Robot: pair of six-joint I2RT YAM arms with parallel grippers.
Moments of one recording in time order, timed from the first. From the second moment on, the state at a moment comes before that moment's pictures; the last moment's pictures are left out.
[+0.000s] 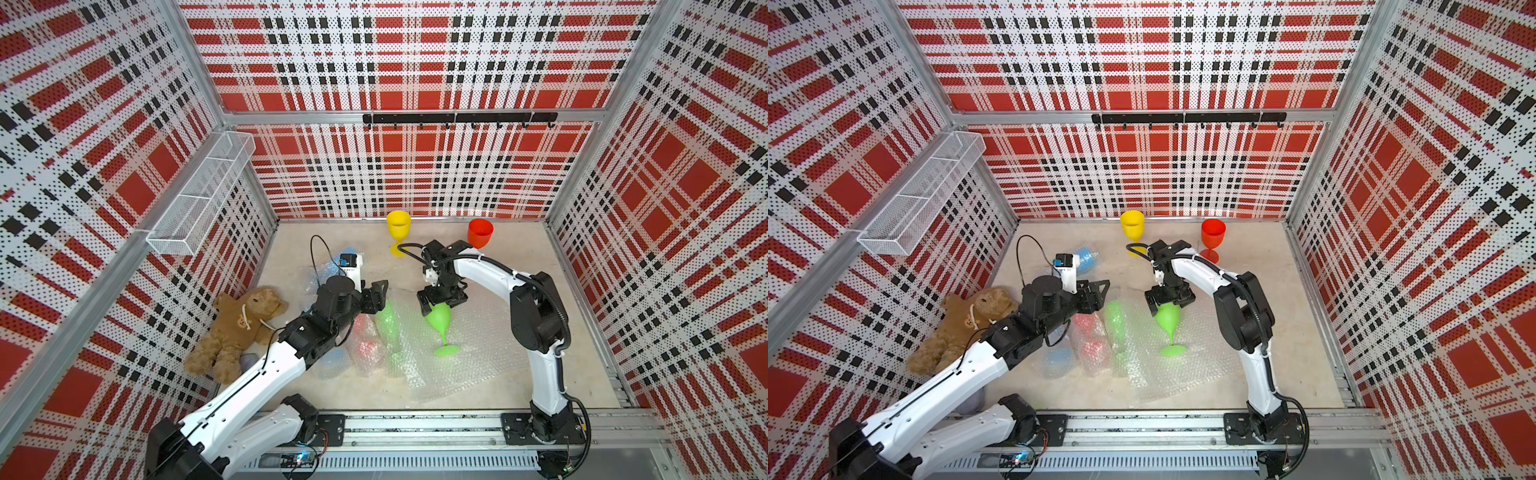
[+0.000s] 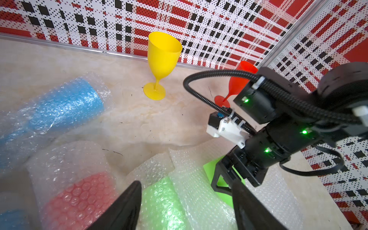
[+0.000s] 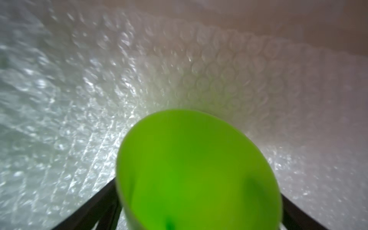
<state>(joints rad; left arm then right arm) -0.60 0.97 0.77 -0.21 -0.12 -0.46 0.60 2.12 1.72 -1.19 -0.17 0.21</state>
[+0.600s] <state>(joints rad) -0.57 0.93 0.77 -0.21 -0.11 -0.46 0.60 2.21 1.83 -1.22 -0.21 0.21</state>
